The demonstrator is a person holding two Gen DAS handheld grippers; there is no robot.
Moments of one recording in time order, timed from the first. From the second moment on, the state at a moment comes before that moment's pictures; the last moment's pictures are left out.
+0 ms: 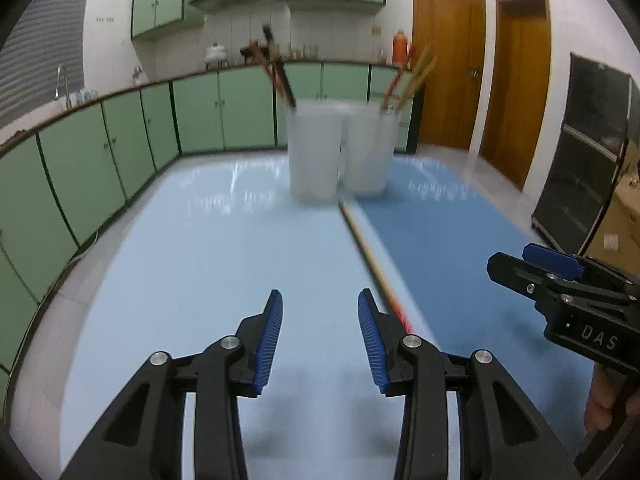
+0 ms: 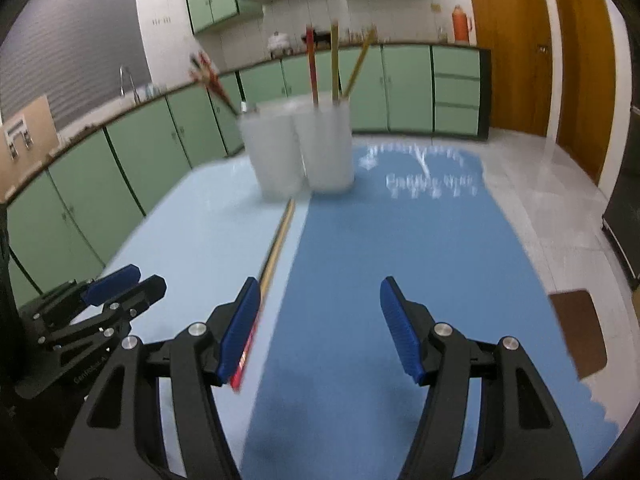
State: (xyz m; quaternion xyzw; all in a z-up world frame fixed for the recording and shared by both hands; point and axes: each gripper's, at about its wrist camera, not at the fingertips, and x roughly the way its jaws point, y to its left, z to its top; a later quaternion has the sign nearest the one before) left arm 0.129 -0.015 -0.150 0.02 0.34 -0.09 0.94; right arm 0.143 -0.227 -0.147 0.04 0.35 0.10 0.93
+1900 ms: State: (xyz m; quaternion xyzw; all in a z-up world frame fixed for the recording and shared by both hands) left arm 0.108 -0.047 -0.178 -0.01 0.38 -0.12 0.92; right arm 0.121 -0.239 -0.180 0.02 0.39 0.09 0.92
